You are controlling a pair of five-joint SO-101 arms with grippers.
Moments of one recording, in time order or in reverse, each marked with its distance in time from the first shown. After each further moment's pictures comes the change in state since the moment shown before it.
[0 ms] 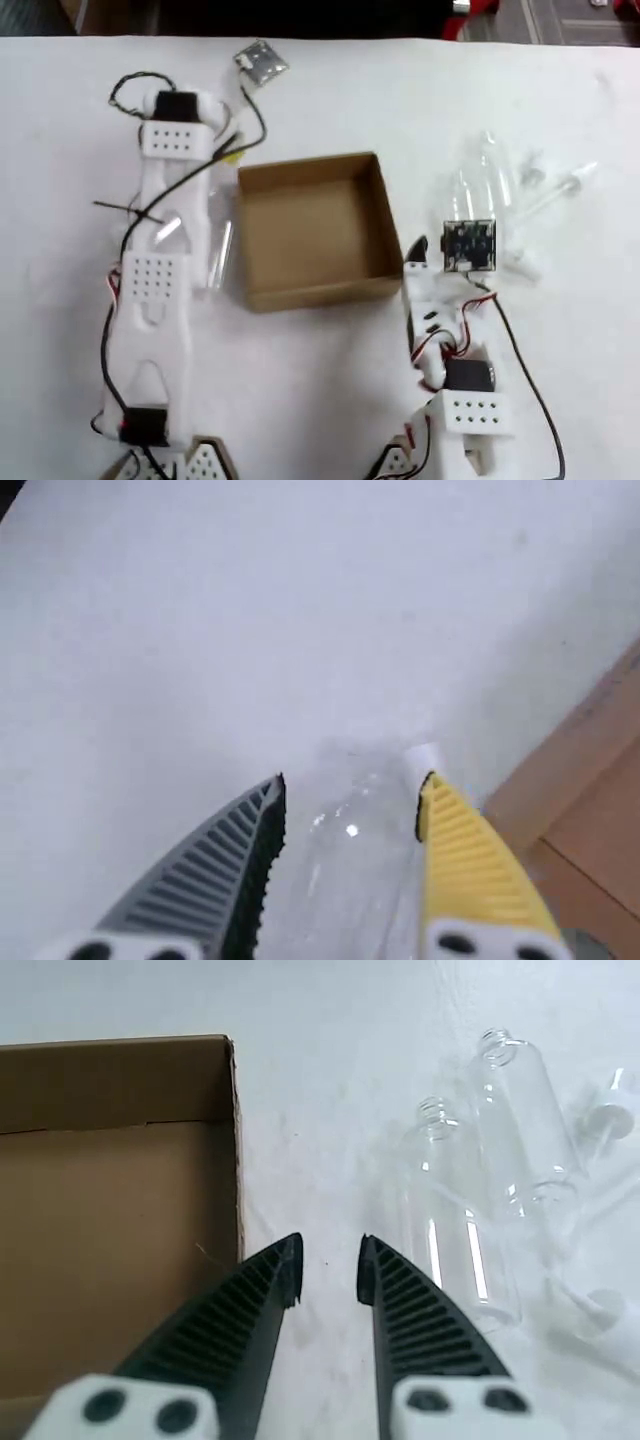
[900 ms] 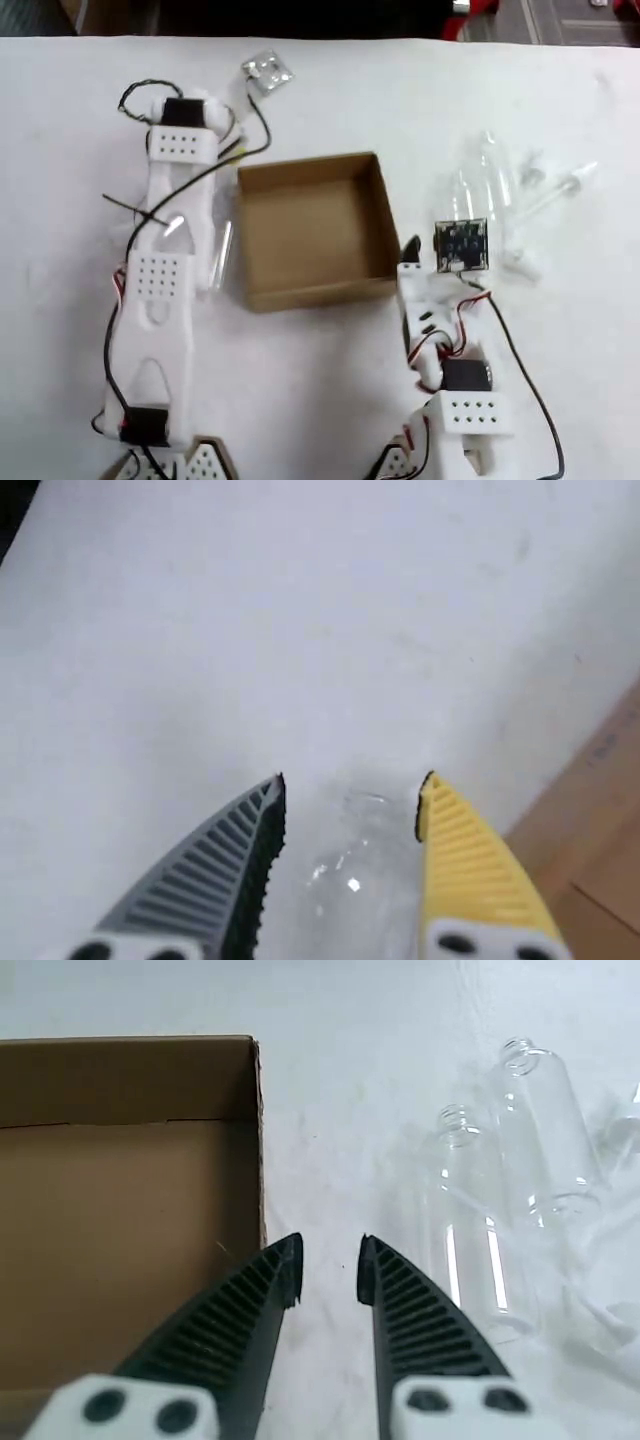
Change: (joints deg) left arm 1.6 3.5 0.4 -5.8 -4.0; right arm -1.8 0.0 0.0 -0.1 0.5
